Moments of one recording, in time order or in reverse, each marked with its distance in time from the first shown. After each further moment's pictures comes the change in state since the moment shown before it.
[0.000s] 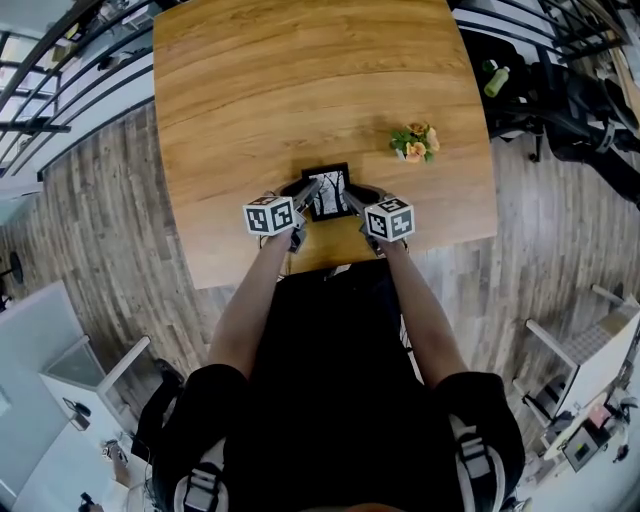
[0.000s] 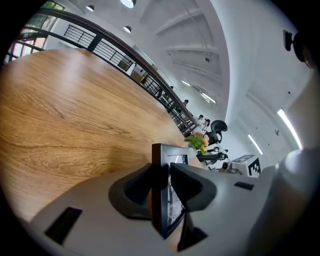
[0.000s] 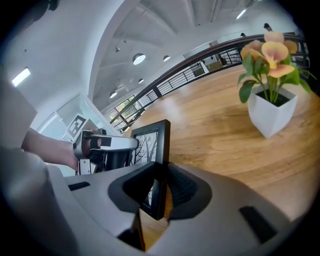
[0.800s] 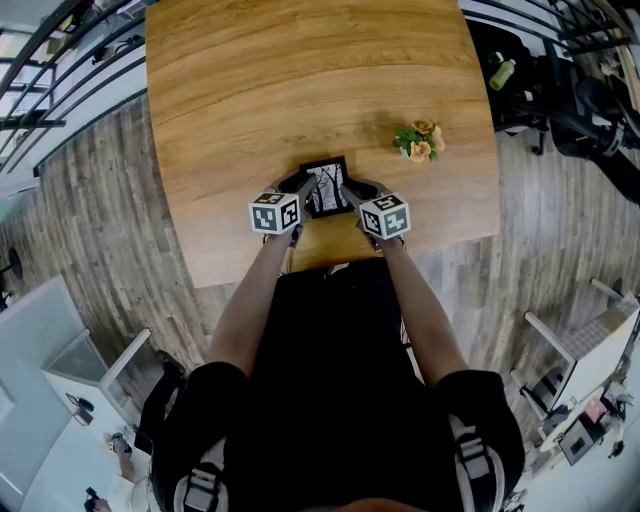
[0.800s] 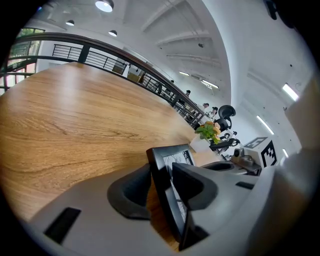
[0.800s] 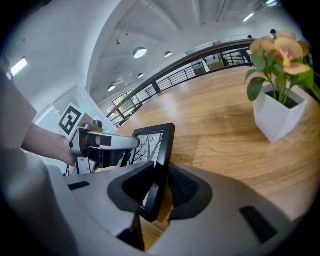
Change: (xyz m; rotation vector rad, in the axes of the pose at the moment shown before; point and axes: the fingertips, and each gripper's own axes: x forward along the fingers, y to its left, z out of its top) left arm 0.008 0.020 0.000 0.160 0.048 0.121; right arm 0.015 -0.007 -0.002 -0.051 0.040 -0.052
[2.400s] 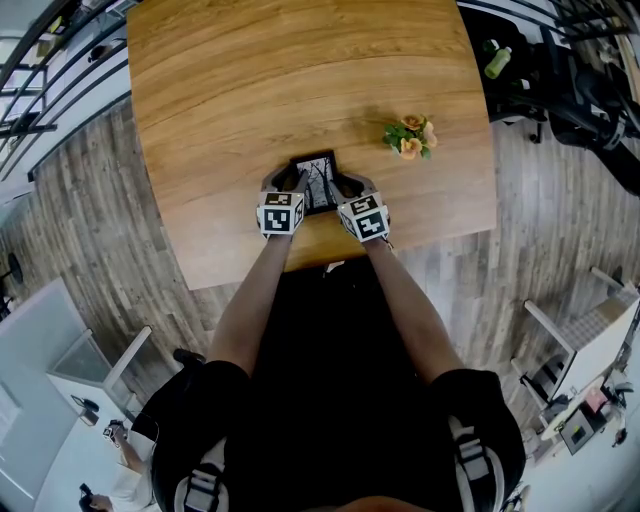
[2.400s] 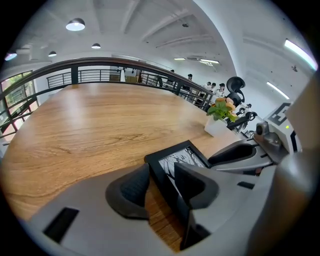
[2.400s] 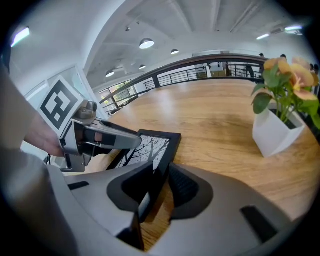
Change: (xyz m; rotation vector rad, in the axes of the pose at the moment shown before) left arm 0.019 0.012 -0.006 0.230 0.072 0.221; right arm 0.010 -0.008 0.002 -0.148 0.035 -0.154
